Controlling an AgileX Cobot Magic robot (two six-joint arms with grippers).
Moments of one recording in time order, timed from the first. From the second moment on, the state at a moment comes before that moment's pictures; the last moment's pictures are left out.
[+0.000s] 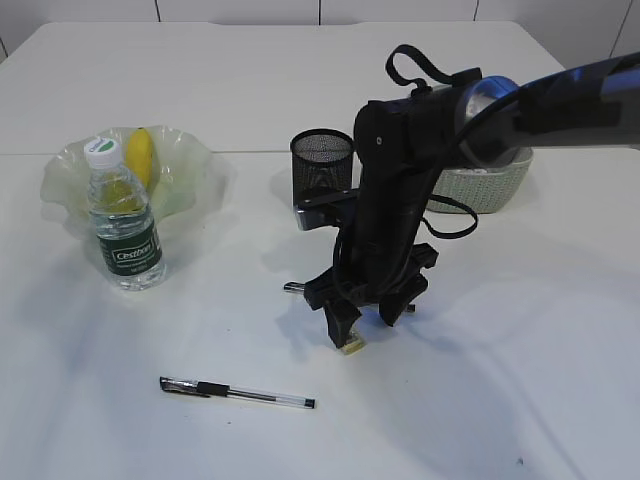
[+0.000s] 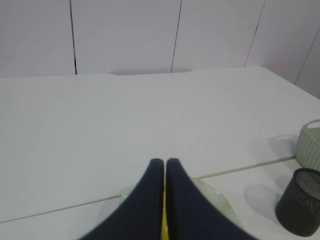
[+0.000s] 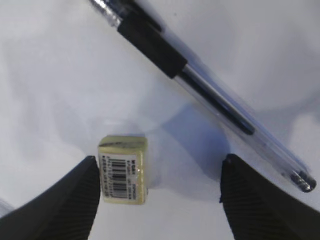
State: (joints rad) left arm 0.53 1.45 -1.10 -1.61 0.78 1.65; right arm 0.50 2.23 -1.64 0.15 1.07 -0.08
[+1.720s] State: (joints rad) left arm 0.53 1.45 -1.10 -1.61 0.78 1.65; right arm 0.50 2.23 -1.64 0.27 1.09 -0.08
